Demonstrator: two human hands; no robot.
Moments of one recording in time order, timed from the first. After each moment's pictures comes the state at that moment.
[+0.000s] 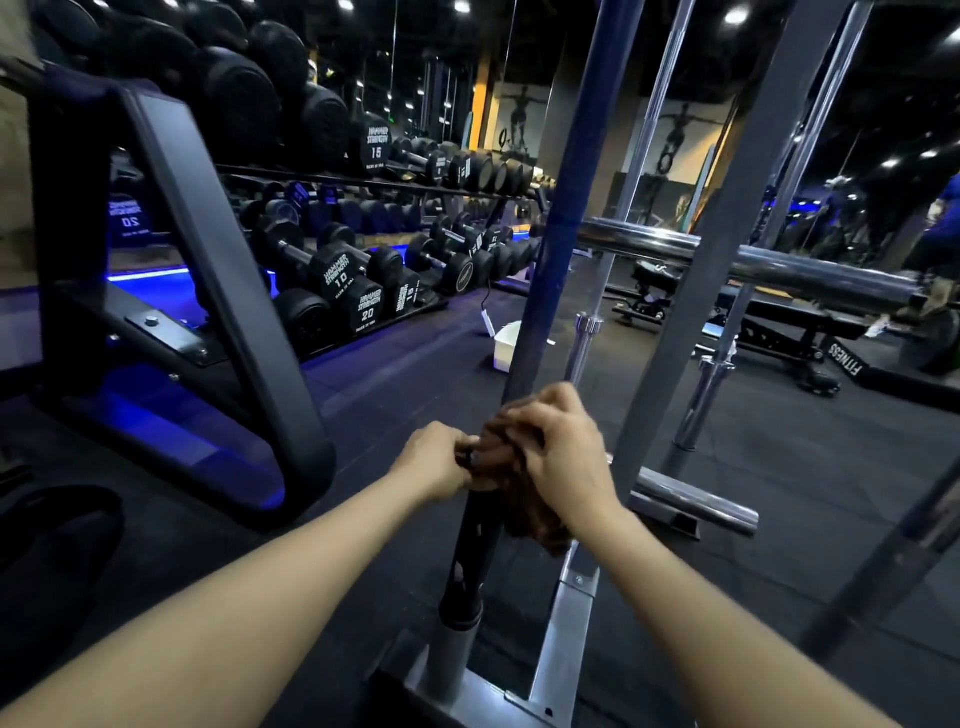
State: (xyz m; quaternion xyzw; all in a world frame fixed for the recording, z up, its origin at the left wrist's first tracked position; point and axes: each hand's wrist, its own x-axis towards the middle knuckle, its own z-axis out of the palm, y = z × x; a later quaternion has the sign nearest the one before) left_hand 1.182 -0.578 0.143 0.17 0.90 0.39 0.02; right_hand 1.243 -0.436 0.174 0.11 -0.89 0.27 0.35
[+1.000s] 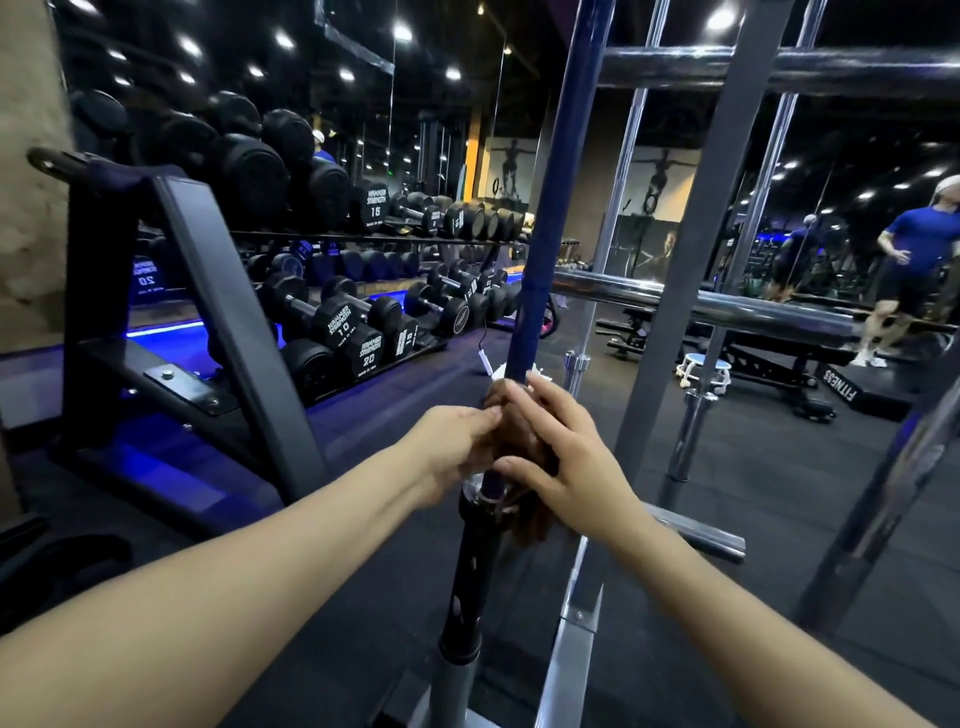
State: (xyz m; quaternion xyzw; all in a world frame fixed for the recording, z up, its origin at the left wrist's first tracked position) left_hand 1.236 -0.569 0.232 0.16 0.64 0.74 0.13; right_hand 1.279 -0.414 0.216 0.24 -0.89 0.24 0.30
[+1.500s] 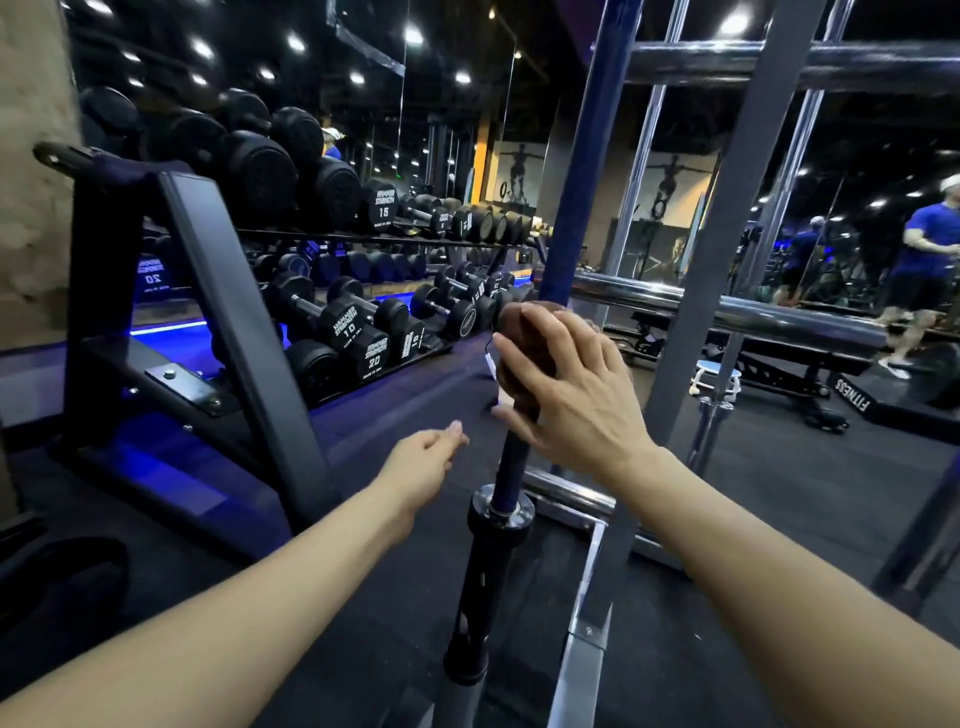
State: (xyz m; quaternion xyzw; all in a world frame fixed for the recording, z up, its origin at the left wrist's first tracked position) left_hand 1.196 -0.592 0.184 0.08 0.71 0.69 0.02; right_hand 1.220 -0.417 0.258 0.20 -0.82 -0.16 0.52
